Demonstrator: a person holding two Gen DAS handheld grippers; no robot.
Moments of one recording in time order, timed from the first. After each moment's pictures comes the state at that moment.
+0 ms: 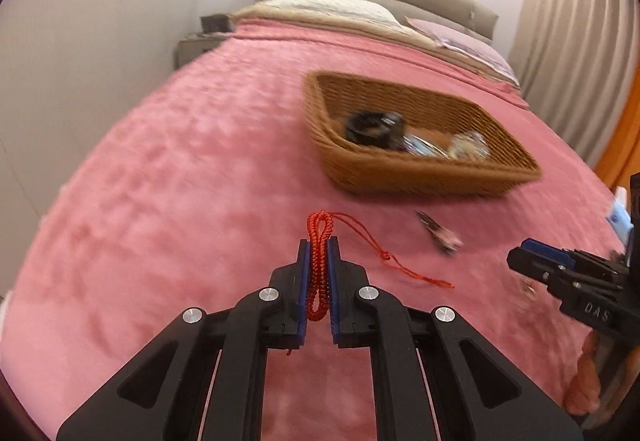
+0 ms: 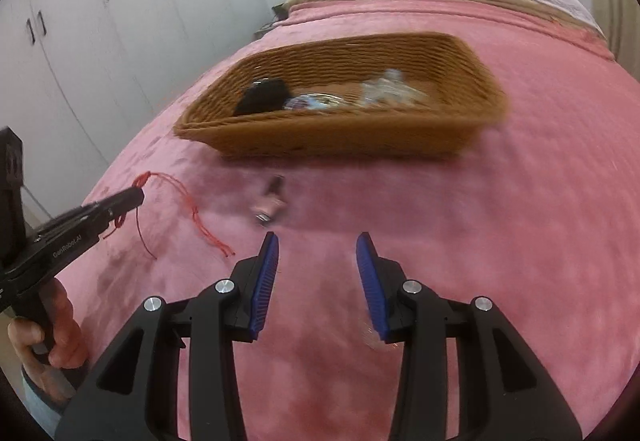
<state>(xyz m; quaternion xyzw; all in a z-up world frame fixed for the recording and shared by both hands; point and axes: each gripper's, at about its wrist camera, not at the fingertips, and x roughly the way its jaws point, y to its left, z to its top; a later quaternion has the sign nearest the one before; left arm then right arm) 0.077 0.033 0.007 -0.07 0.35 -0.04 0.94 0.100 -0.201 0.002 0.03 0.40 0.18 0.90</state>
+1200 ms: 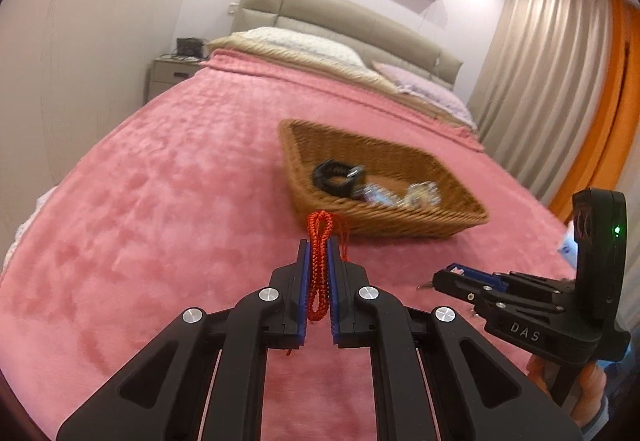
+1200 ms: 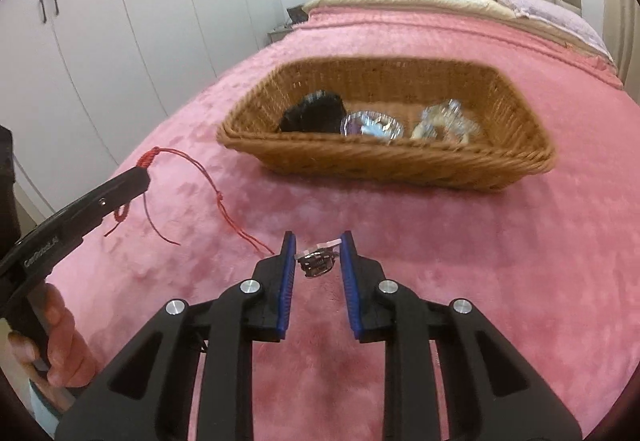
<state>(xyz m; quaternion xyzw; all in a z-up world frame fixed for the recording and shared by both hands) 0.054 0.052 0.031 -0.13 0.27 -0.13 0.95 0.087 -0.162 0.024 0.00 0.38 0.19 0.91</state>
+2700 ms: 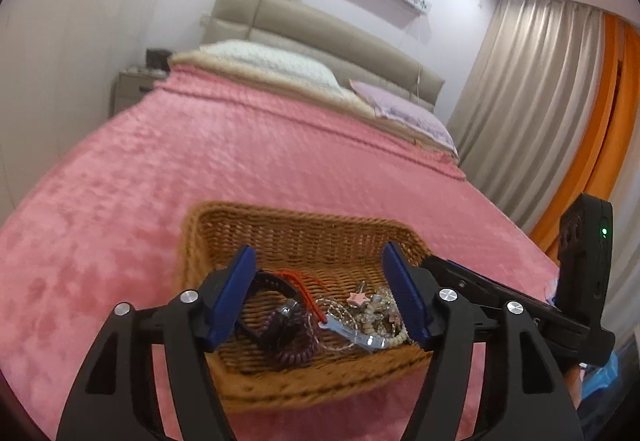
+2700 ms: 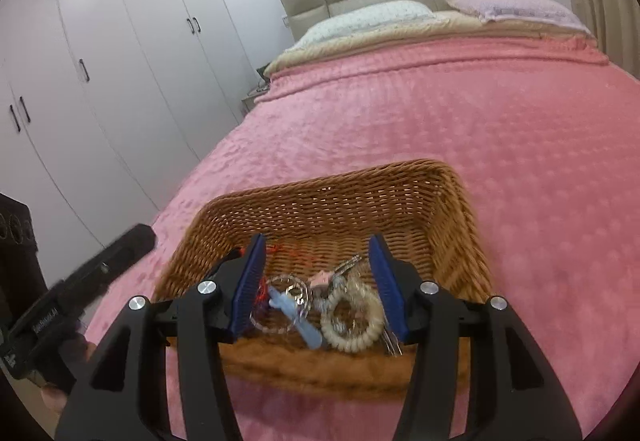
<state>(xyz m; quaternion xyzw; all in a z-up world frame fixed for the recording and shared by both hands) 0.178 -0.003 0.070 -0.15 0.23 -0.15 0.95 0.210 -0.236 0.065 0.11 0.31 0.16 0.93</state>
